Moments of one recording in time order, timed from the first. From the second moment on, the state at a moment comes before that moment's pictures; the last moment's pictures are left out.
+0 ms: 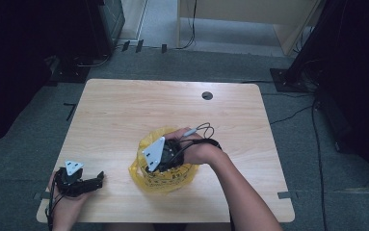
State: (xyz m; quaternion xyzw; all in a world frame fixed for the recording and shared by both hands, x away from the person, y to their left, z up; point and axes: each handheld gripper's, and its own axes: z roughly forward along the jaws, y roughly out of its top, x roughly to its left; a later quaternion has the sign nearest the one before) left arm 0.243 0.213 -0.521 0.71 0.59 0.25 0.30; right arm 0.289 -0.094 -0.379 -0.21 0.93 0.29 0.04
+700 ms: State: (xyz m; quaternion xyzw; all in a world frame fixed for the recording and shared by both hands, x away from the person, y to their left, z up) left arm 0.243 0.213 -0.521 0.71 0.59 0.25 0.30; right arm 0.313 -0.056 -0.425 -0.23 0.96 0.18 -0.07
